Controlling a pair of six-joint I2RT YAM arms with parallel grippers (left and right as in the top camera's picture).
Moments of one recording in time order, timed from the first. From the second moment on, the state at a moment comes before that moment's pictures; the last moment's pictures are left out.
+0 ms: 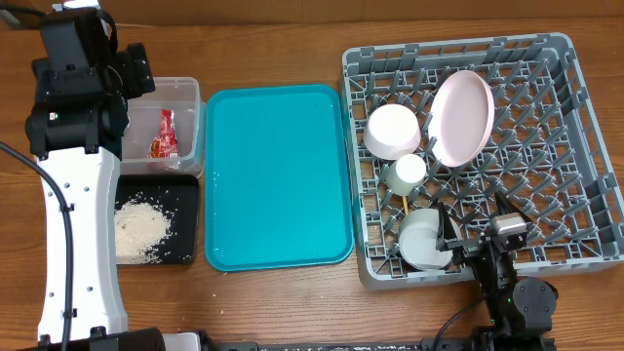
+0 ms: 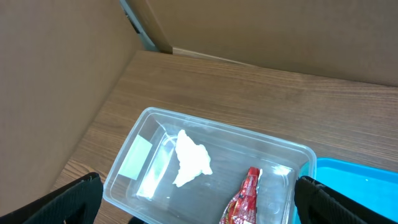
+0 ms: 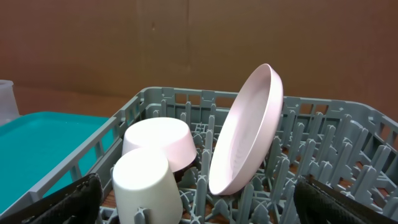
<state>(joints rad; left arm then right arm) 0.13 1.53 1.65 -0.76 -0.34 0.00 0.01 0.01 0.02 -0.02 -0.18 -0.04</state>
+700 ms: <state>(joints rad) 0.11 1.51 1.65 -0.76 -0.34 0.00 0.01 0.01 0.02 -0.02 -0.18 -0.04</state>
